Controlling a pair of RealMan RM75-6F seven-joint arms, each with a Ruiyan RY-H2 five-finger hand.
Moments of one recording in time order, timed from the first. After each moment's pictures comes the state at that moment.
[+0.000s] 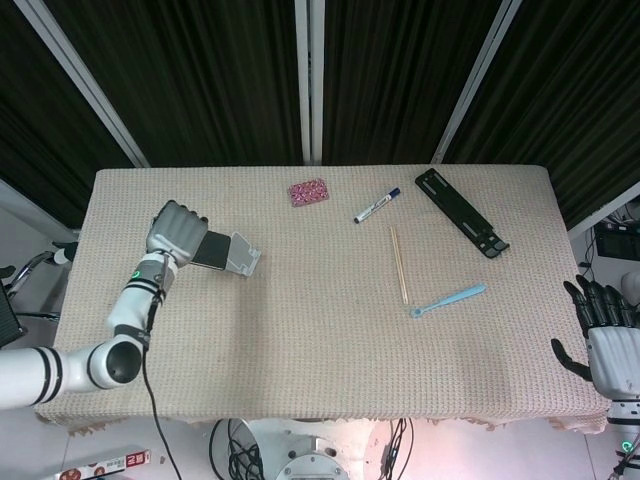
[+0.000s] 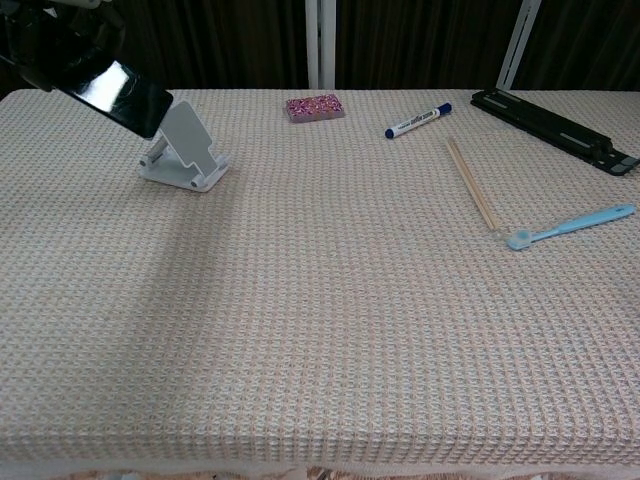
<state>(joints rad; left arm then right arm) -1.32 -1.07 0.02 -1.86 0.18 0.97 1.28 0.05 -1.11 0.07 -1.55 -1.53 1.53 0.04</state>
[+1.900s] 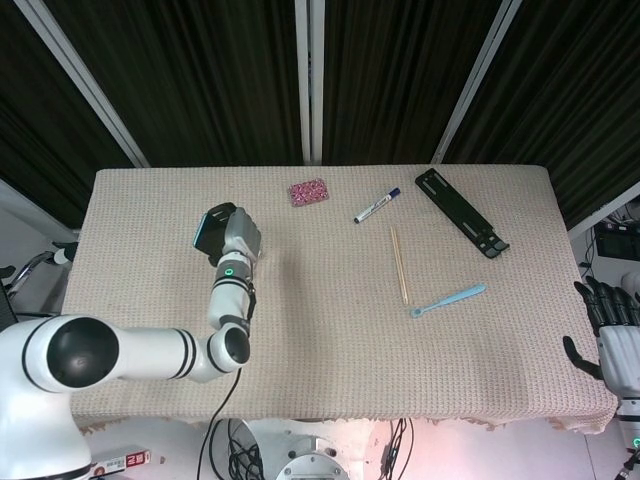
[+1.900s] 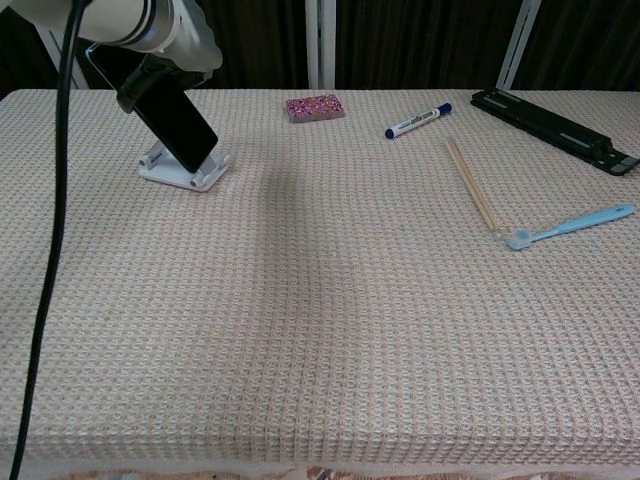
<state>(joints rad) -1.61 -1.47 0.01 -1.55 -0.31 1.09 1.79 0.06 -1.12 0.06 -1.45 -1.51 1.50 0.15</state>
